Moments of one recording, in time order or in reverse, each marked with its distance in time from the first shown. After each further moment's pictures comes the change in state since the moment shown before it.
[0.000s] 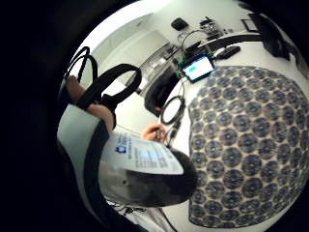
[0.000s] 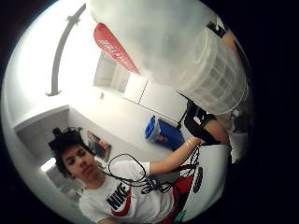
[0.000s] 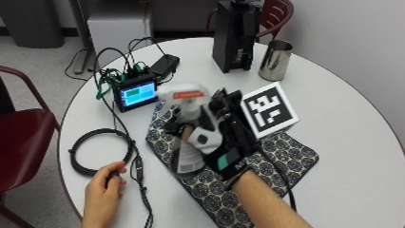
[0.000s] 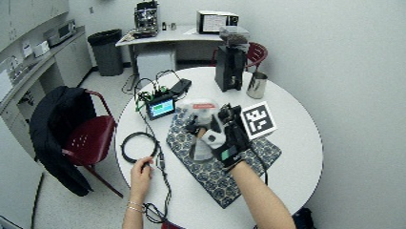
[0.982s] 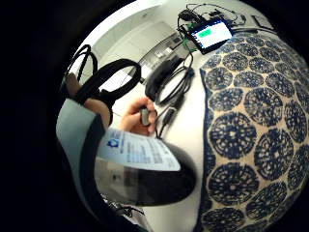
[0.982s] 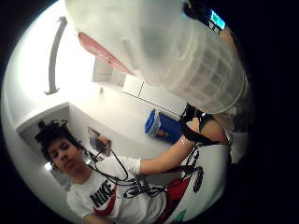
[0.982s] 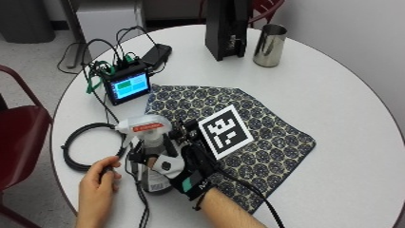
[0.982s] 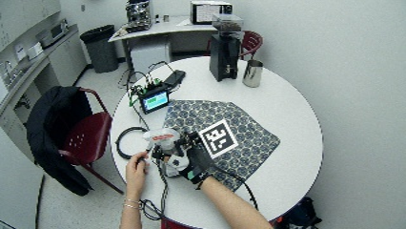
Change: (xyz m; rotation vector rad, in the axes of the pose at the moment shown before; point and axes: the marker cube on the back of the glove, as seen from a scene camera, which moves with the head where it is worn) arm 0.025 0.012 0.083 -0.110 -0.085 -0.027
